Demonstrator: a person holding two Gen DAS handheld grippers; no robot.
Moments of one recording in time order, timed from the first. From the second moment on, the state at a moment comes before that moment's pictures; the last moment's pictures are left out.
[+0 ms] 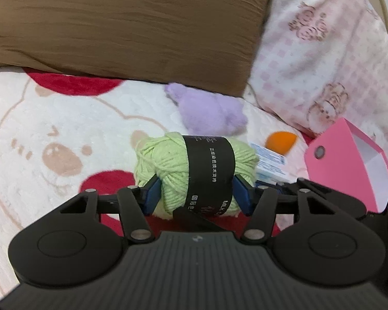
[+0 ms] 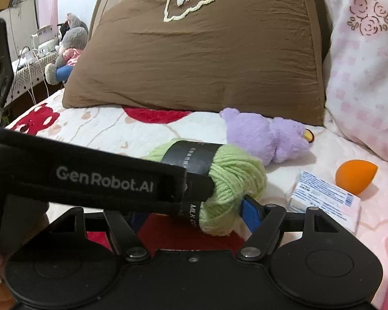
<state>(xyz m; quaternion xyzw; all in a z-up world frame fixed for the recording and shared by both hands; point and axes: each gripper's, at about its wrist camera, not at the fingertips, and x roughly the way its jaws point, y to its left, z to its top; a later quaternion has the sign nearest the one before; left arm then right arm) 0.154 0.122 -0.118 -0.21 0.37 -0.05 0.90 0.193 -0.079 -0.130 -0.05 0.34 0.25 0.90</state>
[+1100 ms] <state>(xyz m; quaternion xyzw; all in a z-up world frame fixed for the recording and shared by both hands) 0.112 0.078 -0.095 -0.22 0.41 -0.16 0.87 0.123 -0.126 -0.107 -0.01 0.35 0.20 0.91</state>
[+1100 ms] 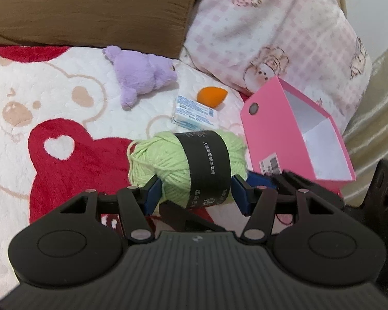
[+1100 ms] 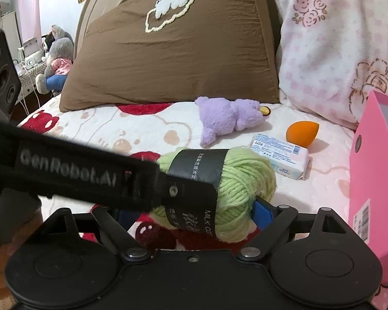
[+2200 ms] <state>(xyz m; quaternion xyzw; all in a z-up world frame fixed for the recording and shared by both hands) 0.025 0.015 0.002 -0.17 0.38 -0.25 0.87 0.046 -0.167 -0.041 0.02 0.40 0.13 0.91</state>
